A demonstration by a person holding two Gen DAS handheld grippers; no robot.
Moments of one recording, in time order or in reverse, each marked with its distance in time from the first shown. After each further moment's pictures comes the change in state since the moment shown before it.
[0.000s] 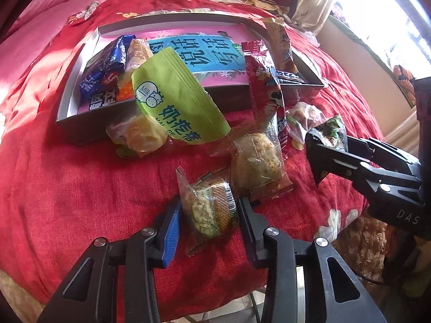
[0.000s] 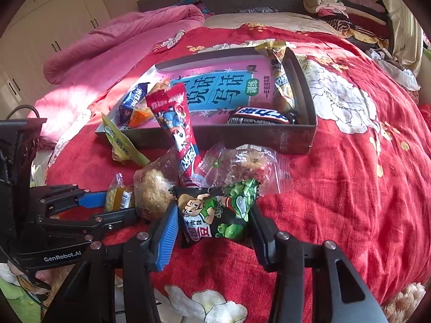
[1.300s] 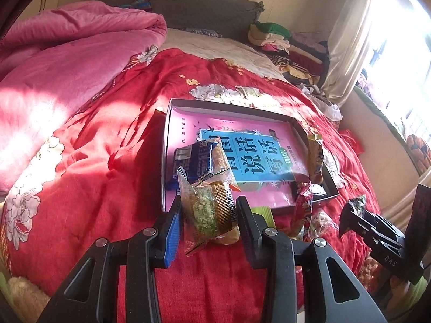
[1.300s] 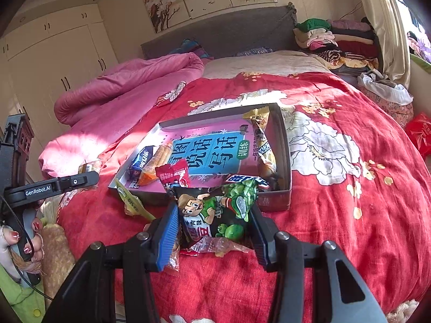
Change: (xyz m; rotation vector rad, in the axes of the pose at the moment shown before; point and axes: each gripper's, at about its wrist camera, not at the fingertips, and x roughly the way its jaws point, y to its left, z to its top) left arm -0.084 0.067 0.046 -0.198 -0.314 0.082; right arm -0.035 -0.015 0.022 0.030 -0.232 0.020
